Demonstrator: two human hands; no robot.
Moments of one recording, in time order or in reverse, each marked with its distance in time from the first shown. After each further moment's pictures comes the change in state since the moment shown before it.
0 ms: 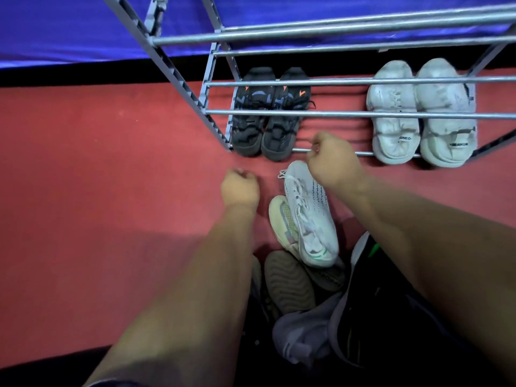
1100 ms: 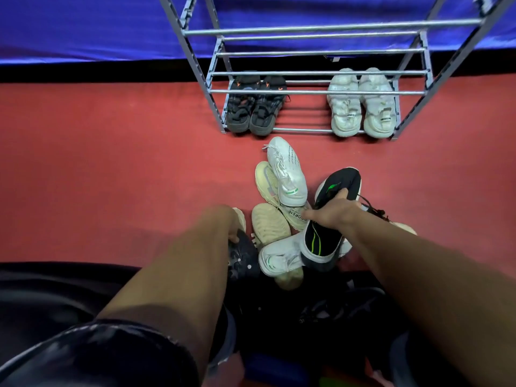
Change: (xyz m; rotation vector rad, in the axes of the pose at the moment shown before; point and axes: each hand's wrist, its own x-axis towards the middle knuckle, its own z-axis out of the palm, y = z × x) left_hand -0.169 -0.070 -0.099 0.961 -0.820 -0.100; right_hand -0.224 0.062 -0.009 -0.263 -0.274 0.644
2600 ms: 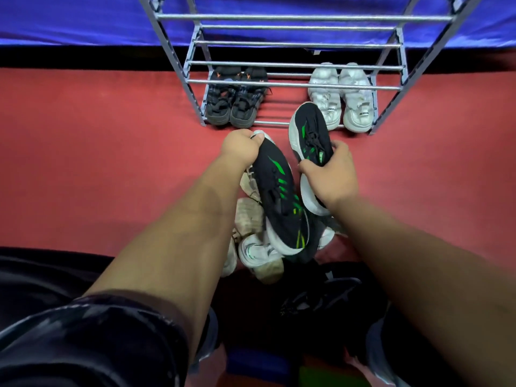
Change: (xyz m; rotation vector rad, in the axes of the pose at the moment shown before) left_hand 0.017 0.092 -0.073 -0.690 0.649 0.552; right_hand -0.030 0.006 -0.047 0.709 0.442 -0.482
